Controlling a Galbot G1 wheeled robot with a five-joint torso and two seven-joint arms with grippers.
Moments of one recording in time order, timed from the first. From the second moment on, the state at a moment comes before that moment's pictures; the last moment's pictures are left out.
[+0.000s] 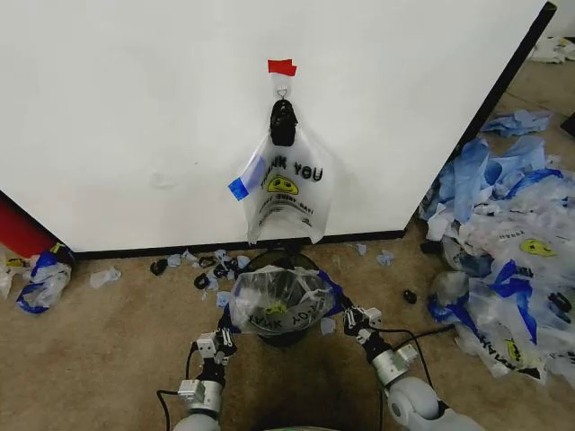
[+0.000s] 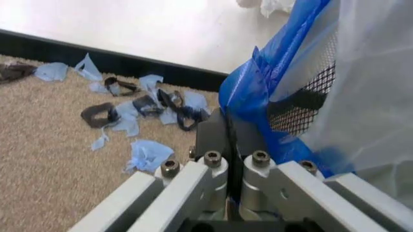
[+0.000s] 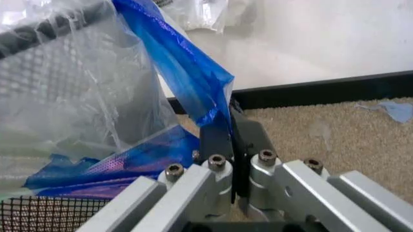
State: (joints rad) left arm 1.31 -1.08 0.08 -1.55 -0.54 -0.58 -0.38; right arm -1.17 1.03 -0.03 1.46 0.68 0.50 -0.09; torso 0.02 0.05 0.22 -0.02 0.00
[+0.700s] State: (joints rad) left arm 1.30 -1.09 0.04 -1.51 -0.49 -0.62 -0.33; right arm -1.16 1.06 -0.02 1.40 0.60 0.53 -0.12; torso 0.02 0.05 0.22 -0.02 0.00
